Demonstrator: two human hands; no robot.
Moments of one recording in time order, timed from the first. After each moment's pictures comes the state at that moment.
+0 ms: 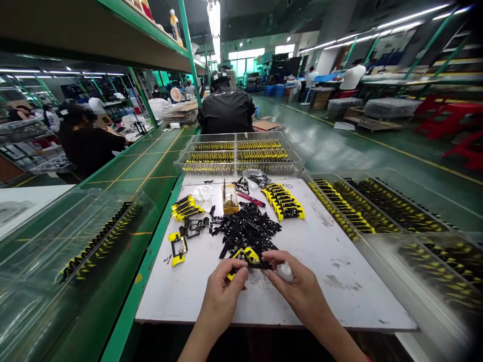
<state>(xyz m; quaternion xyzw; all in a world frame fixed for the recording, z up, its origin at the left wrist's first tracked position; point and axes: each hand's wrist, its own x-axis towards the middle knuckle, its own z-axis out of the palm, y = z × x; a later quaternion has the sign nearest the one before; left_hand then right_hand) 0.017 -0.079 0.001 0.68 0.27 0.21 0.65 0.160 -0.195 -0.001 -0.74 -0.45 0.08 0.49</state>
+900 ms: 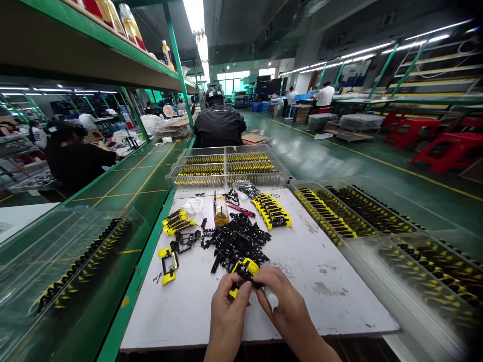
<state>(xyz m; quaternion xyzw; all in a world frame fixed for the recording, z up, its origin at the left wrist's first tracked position) 0.039 -0.107 -0.008 0.63 0.30 0.24 0.67 0.147 -0.202 -0.022 -0.68 -0.56 -0.09 0.46</state>
